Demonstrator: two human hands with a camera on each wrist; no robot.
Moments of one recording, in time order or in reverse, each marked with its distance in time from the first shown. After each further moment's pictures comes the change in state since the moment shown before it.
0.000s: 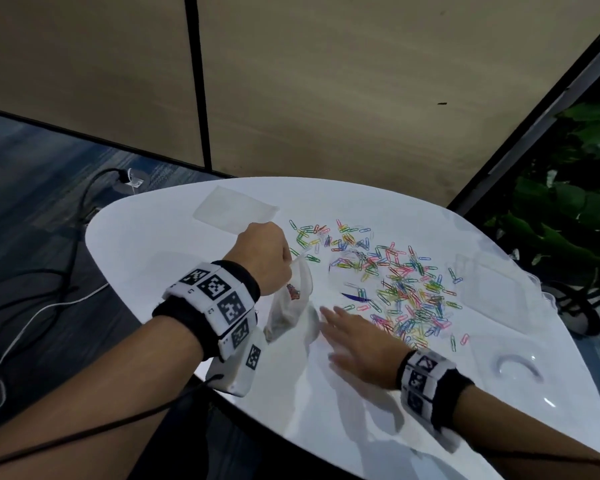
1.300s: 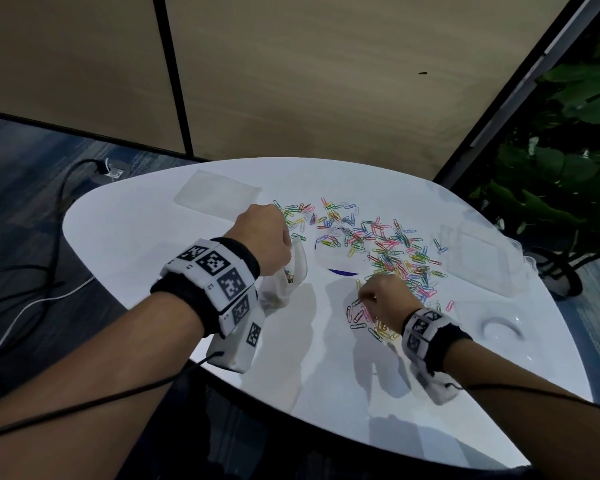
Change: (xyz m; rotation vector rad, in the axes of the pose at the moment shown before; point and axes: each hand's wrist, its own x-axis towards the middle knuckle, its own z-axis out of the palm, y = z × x) left_hand -0.008 0.021 0.013 0.083 -0.063 0.020; right_hand -0.007 0.058 0.005 0.186 0.318 0.372
